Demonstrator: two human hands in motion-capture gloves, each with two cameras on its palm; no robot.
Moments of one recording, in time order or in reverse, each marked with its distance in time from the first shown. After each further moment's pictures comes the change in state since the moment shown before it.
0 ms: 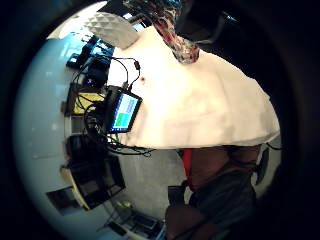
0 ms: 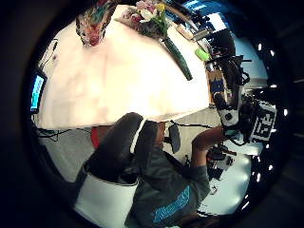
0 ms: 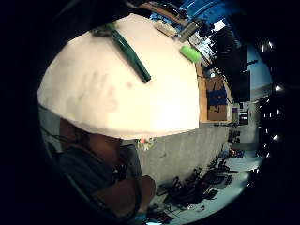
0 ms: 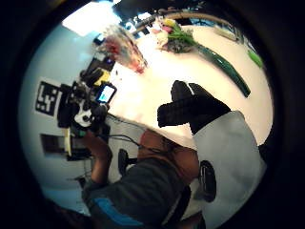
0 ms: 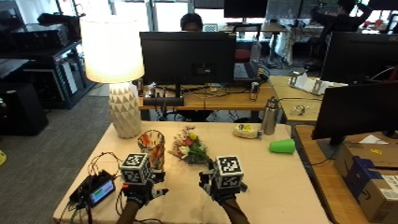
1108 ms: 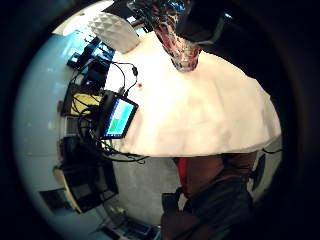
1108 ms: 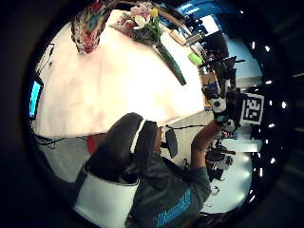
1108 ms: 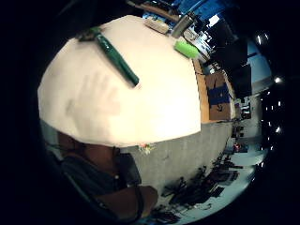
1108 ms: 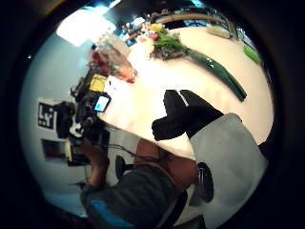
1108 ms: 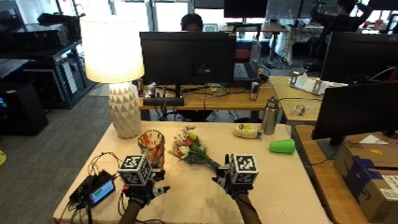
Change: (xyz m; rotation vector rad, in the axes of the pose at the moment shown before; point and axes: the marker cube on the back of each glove) left arm 0.007 0.008 -0.006 0.050 0.058 -0.019; right arm 0.056 -0.027 0.024 0.047 -0.026 0.058
